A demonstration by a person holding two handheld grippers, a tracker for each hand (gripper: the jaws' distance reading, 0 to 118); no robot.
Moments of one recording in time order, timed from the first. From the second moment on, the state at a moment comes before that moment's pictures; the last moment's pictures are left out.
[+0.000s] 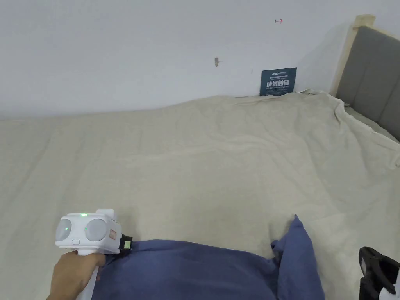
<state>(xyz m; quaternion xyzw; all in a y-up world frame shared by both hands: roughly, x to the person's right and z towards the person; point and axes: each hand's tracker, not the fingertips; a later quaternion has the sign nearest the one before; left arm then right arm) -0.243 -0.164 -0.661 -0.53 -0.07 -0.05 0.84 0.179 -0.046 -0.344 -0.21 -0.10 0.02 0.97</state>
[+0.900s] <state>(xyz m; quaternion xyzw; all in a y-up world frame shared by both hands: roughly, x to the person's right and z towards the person) -0.258 -0.069 -0.575 -0.43 -0.11 -0.02 0.89 0.185 -0.185 -0.442 -0.51 -0.06 -0.02 0.86</state>
